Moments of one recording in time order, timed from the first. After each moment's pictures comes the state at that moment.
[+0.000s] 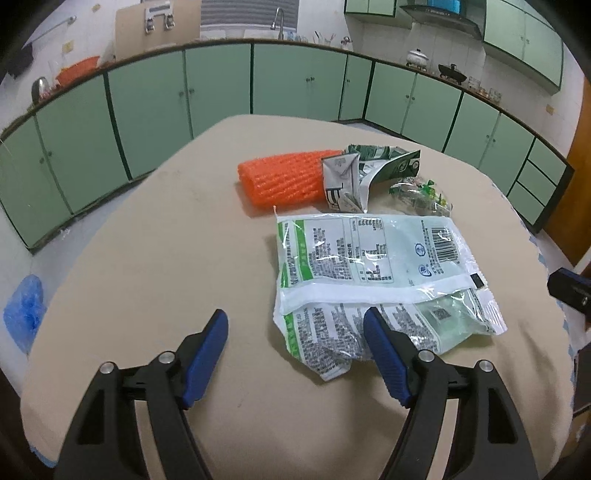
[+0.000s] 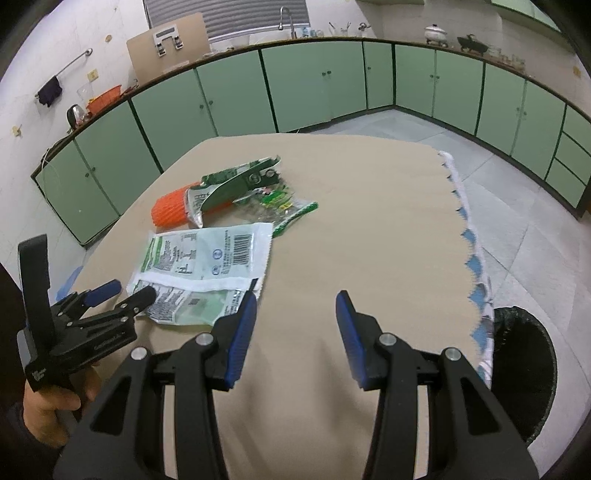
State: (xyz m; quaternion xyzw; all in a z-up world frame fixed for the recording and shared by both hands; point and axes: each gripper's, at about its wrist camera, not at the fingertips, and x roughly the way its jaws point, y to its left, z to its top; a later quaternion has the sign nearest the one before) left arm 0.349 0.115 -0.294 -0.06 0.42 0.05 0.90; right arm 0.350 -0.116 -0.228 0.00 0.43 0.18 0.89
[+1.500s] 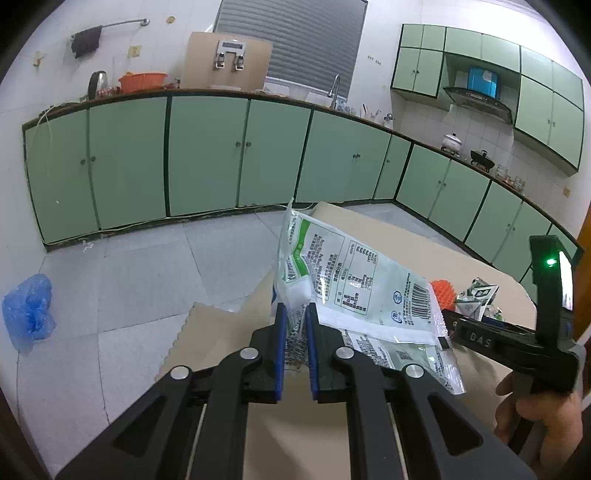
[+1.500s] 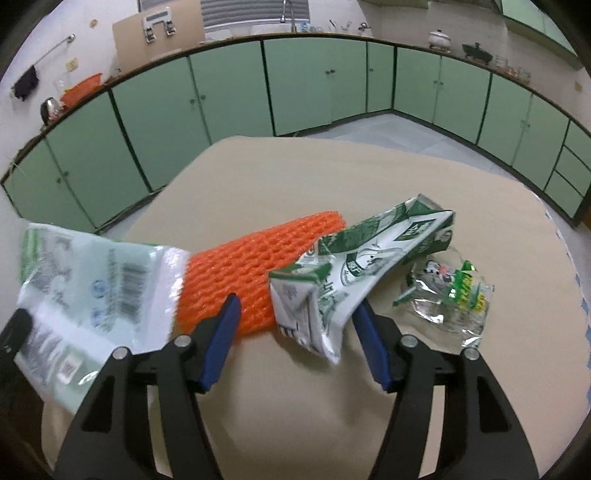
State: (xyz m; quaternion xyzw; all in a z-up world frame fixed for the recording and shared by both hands) left arm 0.336 0.266 -0.251 -0.13 0.28 0.11 0.94; right arm 0.462 0.082 -0.269 -0.02 0.43 0.12 0.89
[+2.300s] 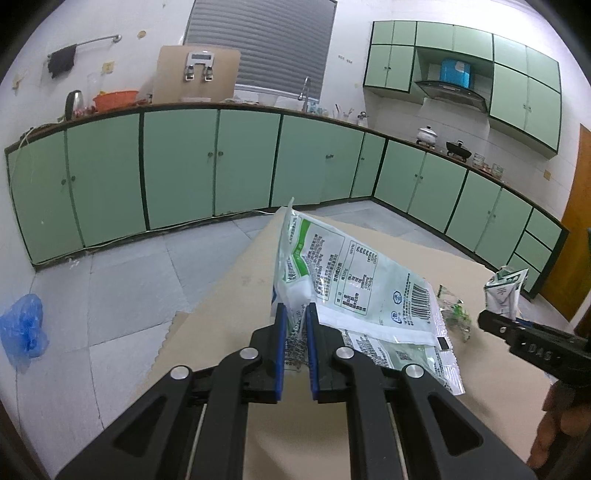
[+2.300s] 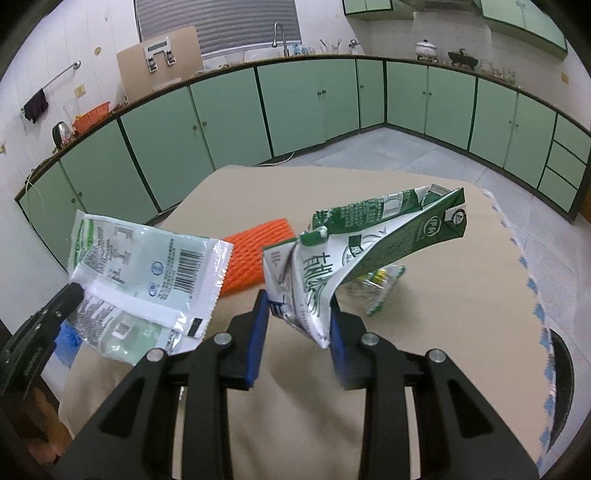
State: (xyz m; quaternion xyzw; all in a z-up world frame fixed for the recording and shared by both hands) left arm 0.330 0.218 -0.225 -0.10 0.28 0.07 0.95; right arm 0.389 -0.008 -0.203 0.02 0.39 0.14 0.91
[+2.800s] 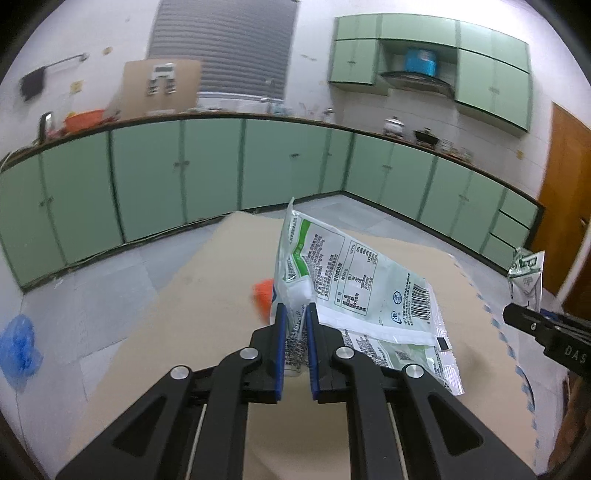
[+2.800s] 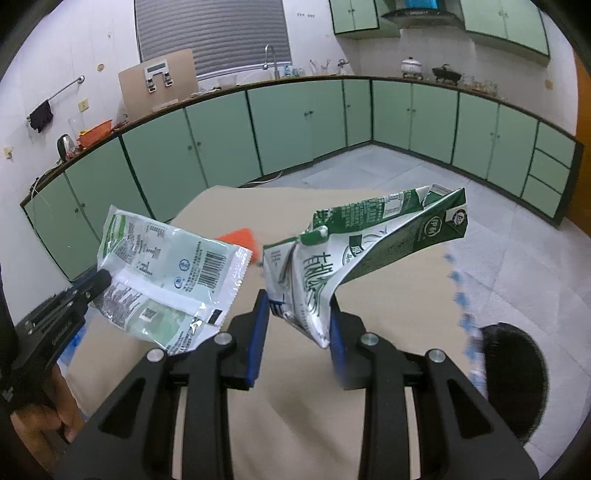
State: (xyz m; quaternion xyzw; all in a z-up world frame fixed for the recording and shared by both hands) left arm 0.317 0.141 -0.199 -0.06 0.28 0.01 0.96; right arm 0.314 -0.102 -0.163 0.01 0.36 0.12 0.93
